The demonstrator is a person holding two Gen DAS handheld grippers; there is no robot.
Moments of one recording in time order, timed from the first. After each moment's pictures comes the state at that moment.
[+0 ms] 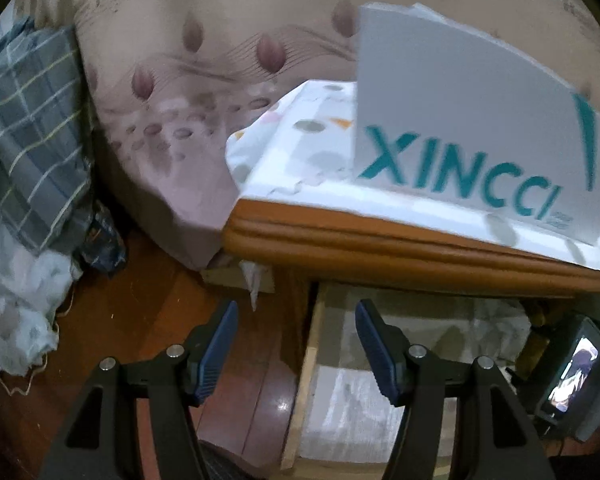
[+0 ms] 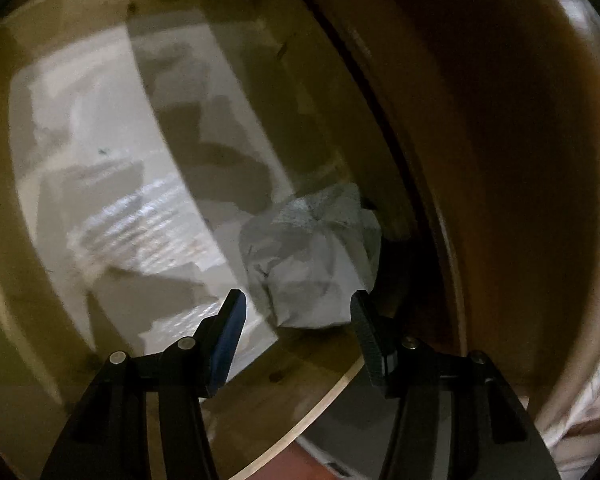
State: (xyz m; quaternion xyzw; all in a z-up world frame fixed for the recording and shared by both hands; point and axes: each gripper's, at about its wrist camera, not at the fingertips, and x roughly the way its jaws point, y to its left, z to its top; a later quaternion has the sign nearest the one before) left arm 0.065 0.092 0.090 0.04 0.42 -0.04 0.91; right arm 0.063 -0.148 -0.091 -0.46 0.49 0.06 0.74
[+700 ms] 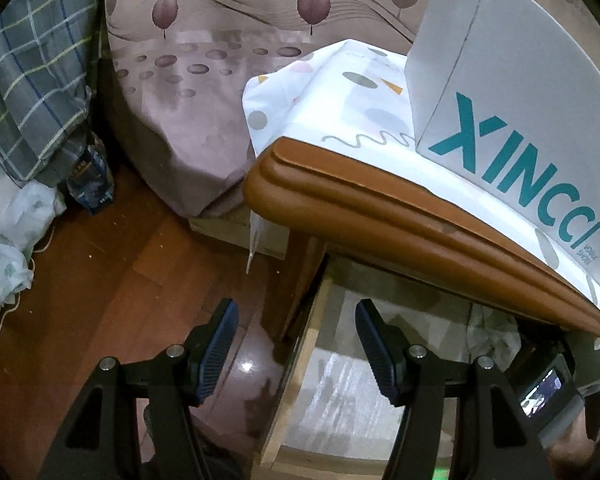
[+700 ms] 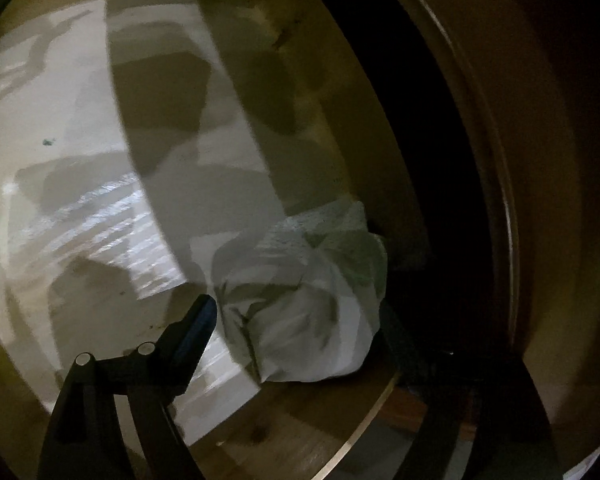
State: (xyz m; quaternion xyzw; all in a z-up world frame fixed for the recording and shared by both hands) left arm 0.087 0.115 0.066 -0.05 0.48 -0.03 0.87; right arm 0.072 -0.152 -0.129 -0.48 0.44 0.04 0.76
